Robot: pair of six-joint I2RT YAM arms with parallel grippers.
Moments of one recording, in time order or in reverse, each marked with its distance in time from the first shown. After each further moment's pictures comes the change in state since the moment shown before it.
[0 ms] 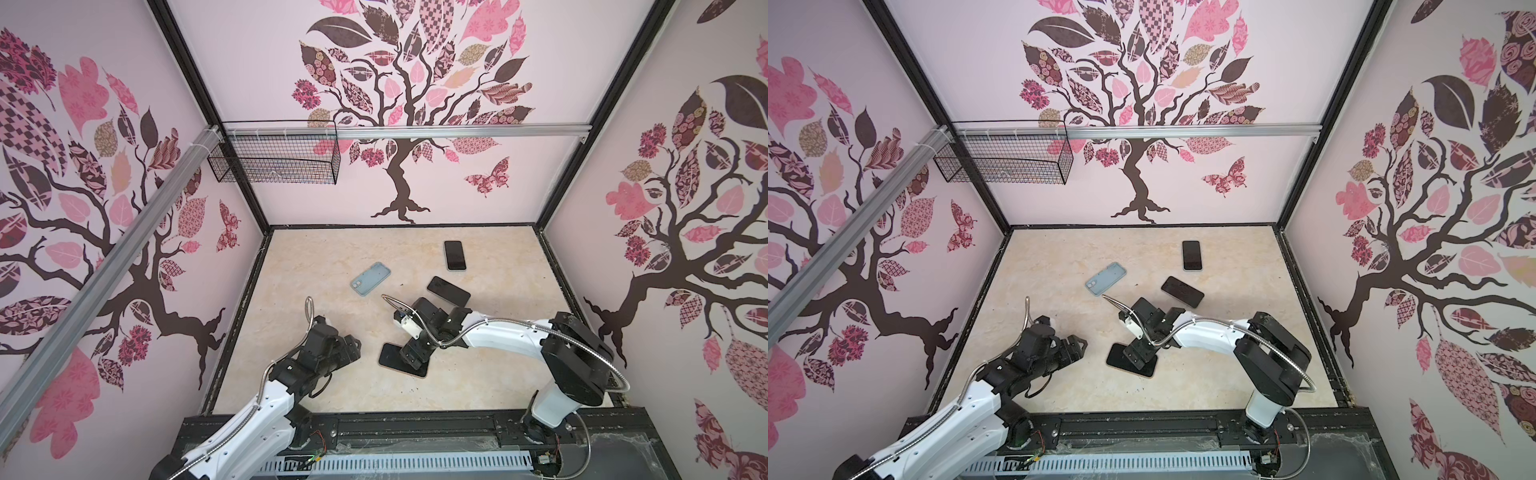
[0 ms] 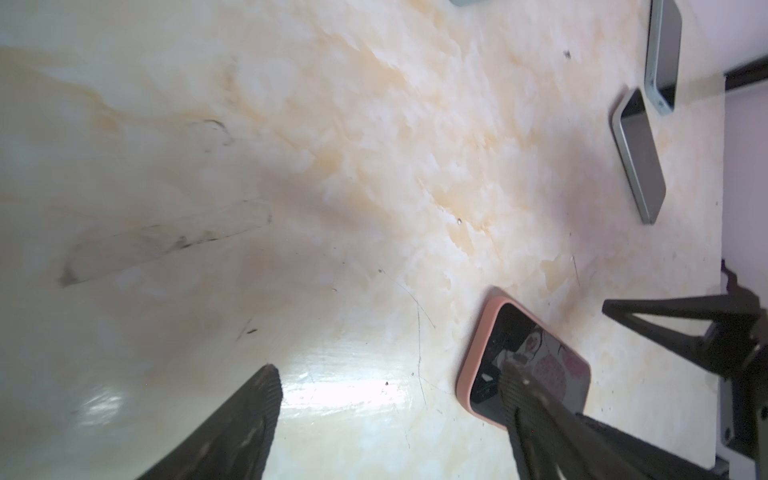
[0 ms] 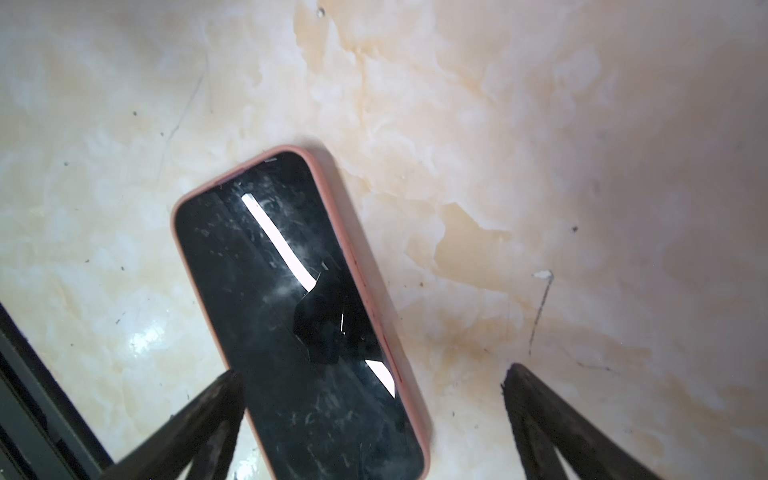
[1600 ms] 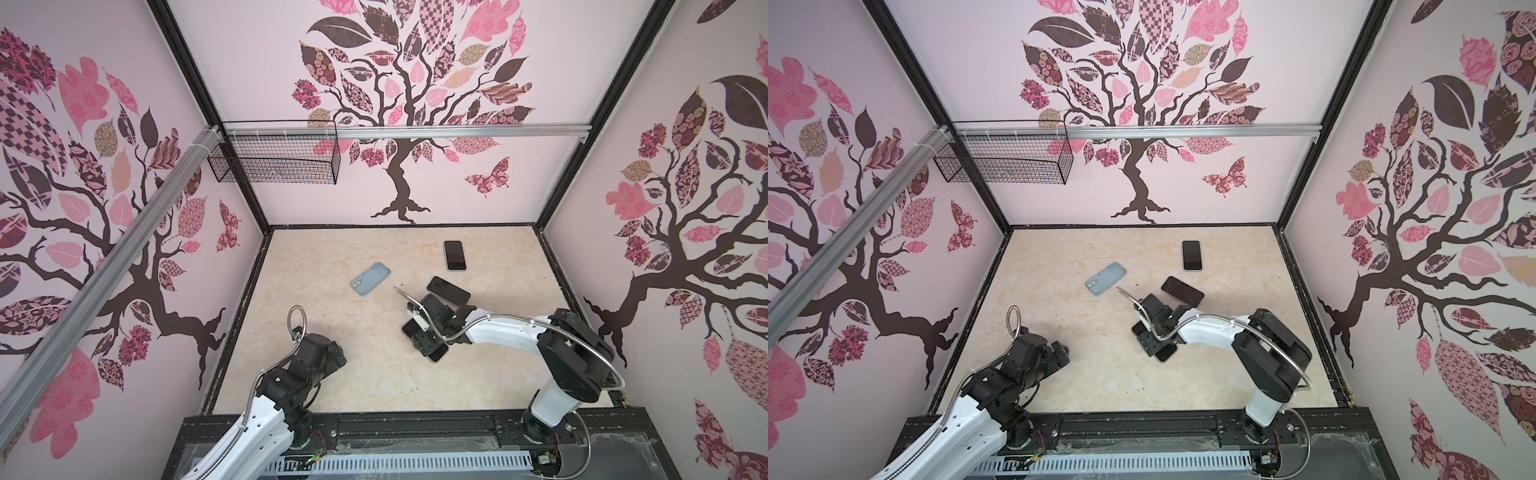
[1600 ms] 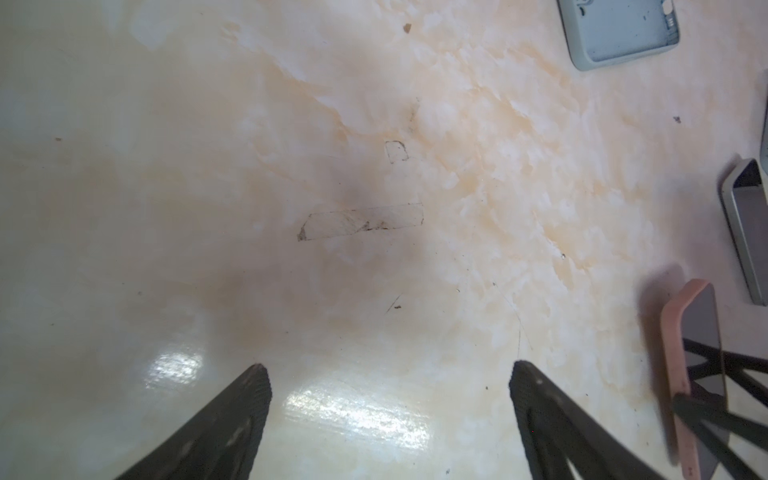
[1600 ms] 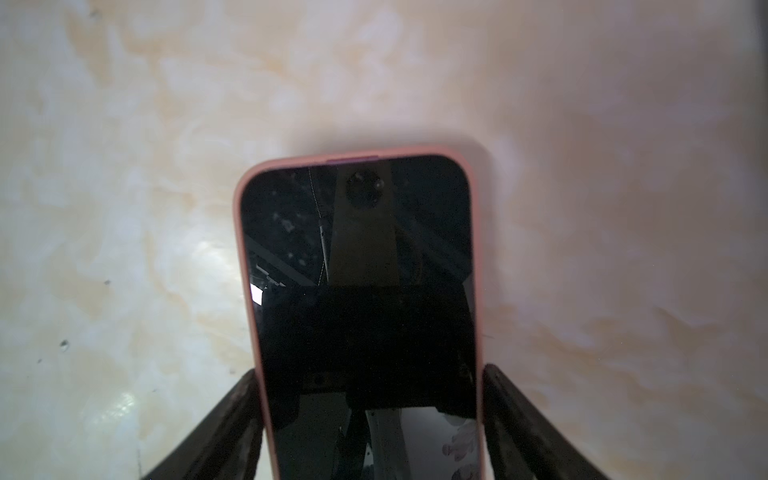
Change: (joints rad) left arm 0.010 -0.134 0.000 -0.229 -0.167 -0.066; right arm -0.178 -0.025 -0.038 0.011 0.131 0.130
